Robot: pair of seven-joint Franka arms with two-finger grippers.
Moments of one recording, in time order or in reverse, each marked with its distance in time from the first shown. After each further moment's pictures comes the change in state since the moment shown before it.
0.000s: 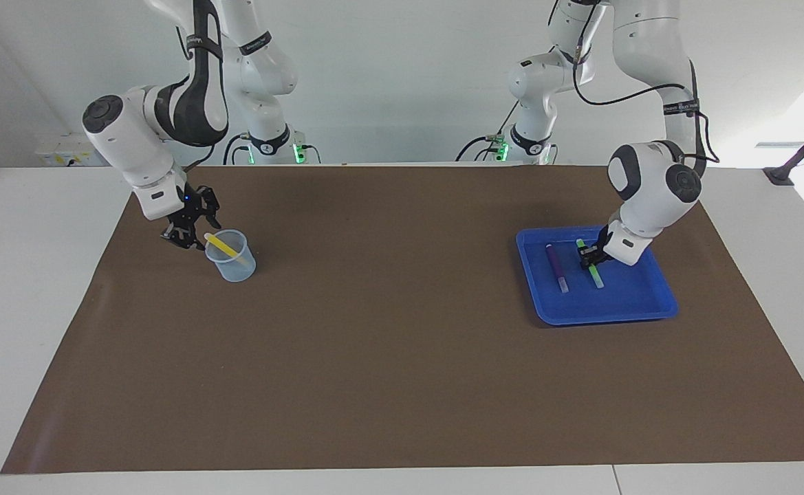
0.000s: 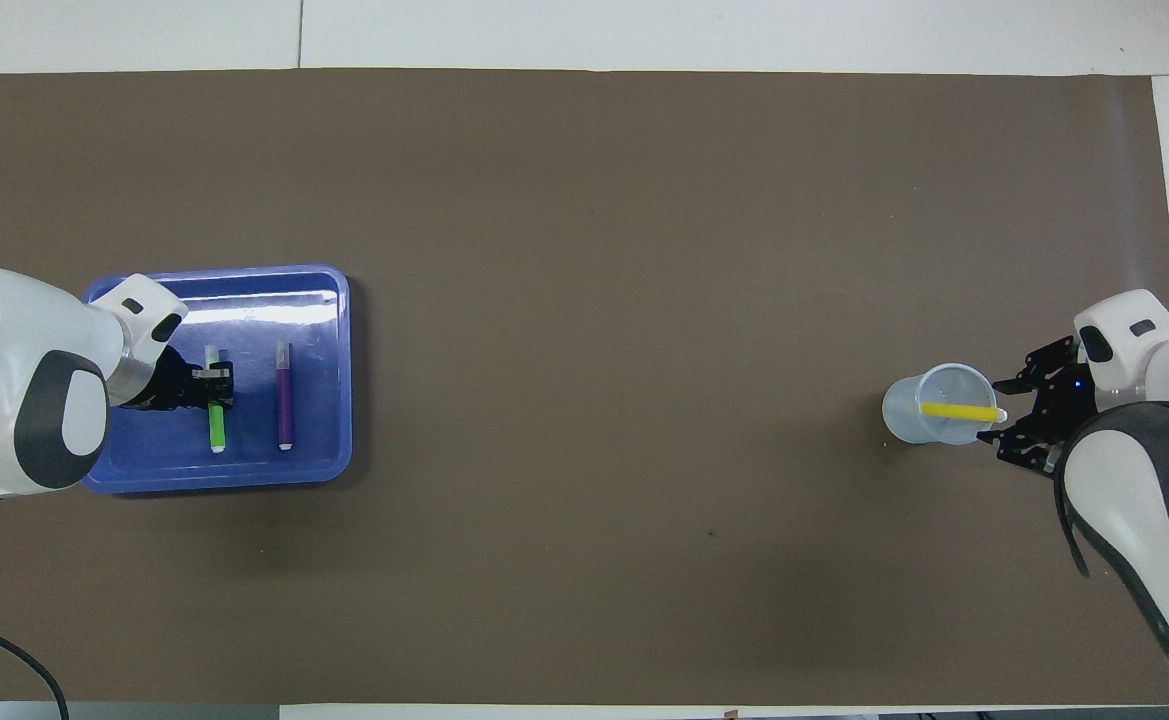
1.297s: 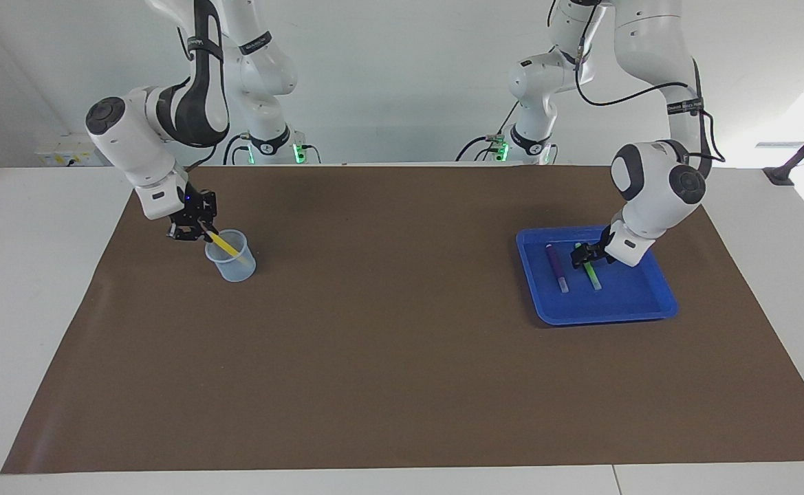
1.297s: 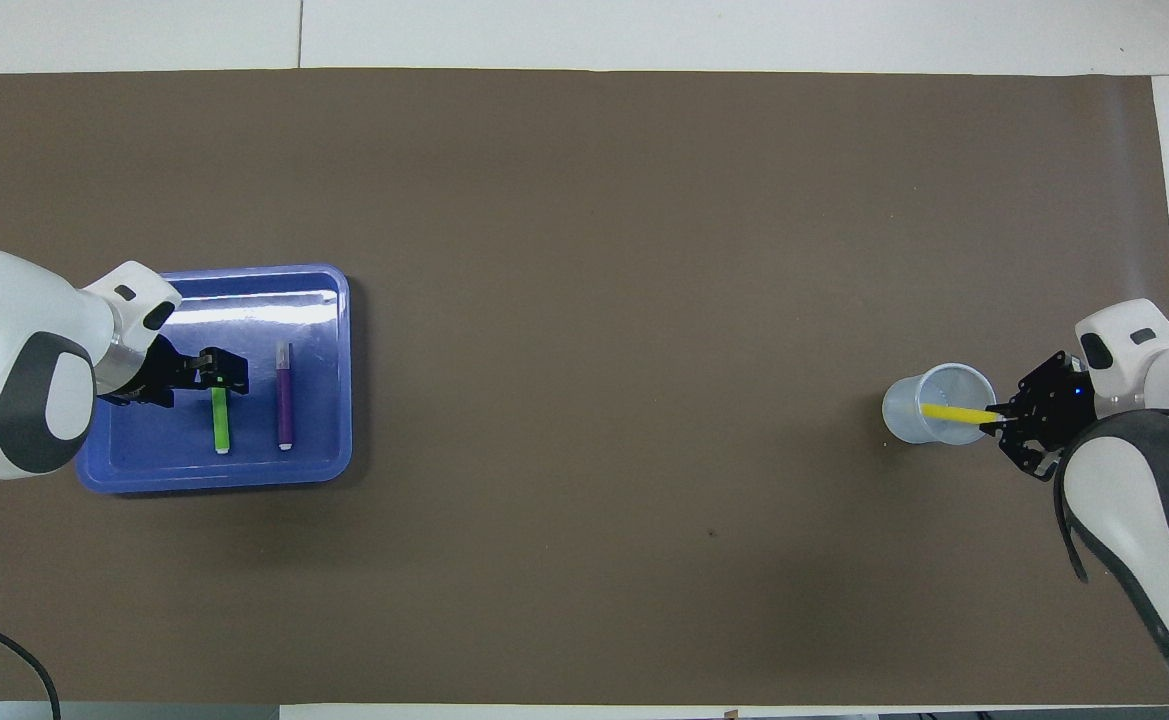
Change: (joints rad) left arm -0.002 0.001 -0.001 0.082 0.005 -0.116 0.009; right arm -0.008 -0.007 0.000 -0.011 0.000 0.005 0.011
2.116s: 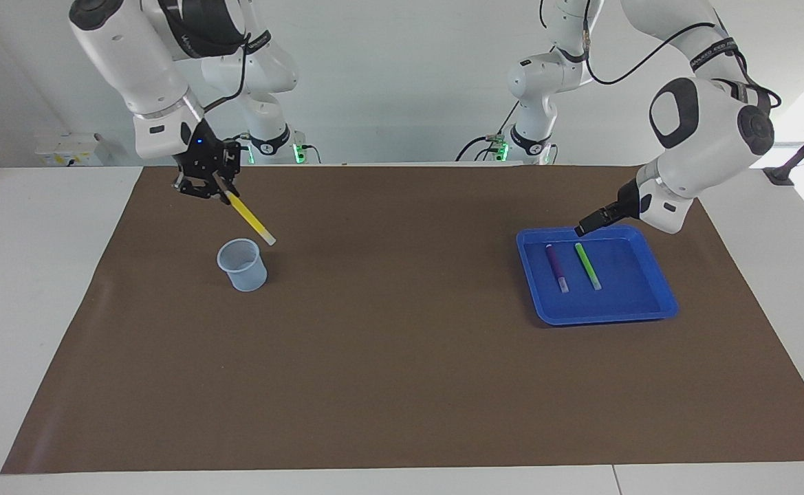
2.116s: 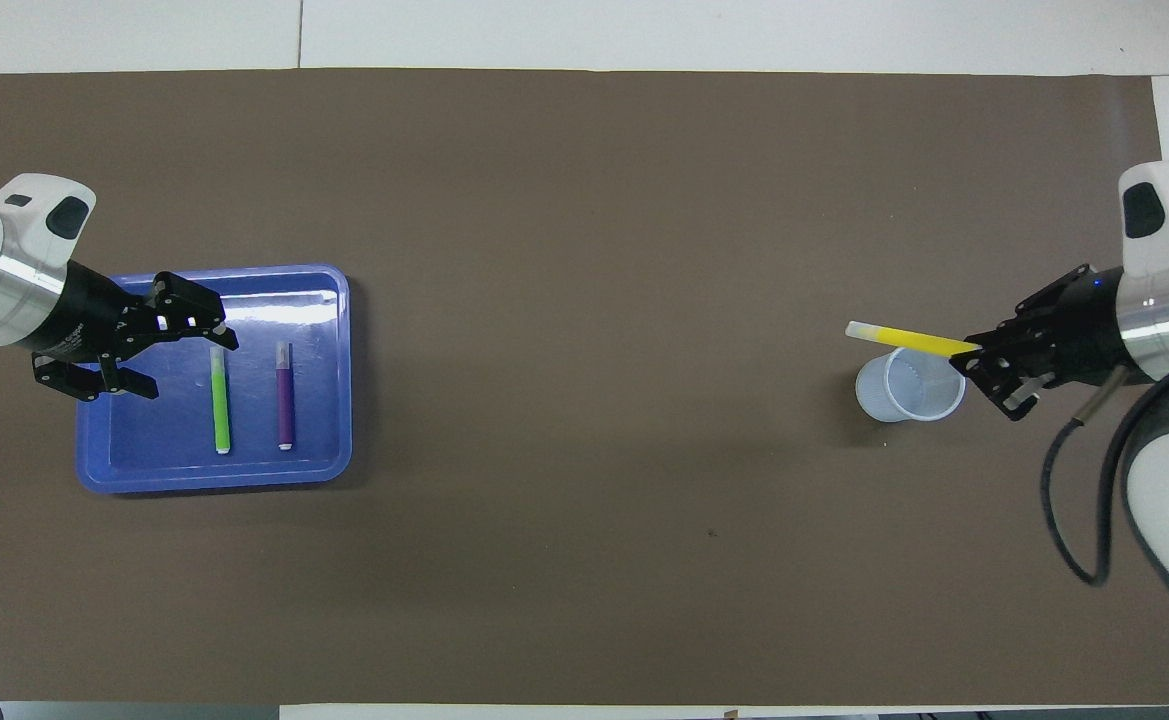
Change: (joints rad) left arm -0.057 -0.109 -0.015 0.312 -0.226 -0.453 -0.416; right arm 0.228 0.013 0.026 0.502 0.014 -0.423 0.661
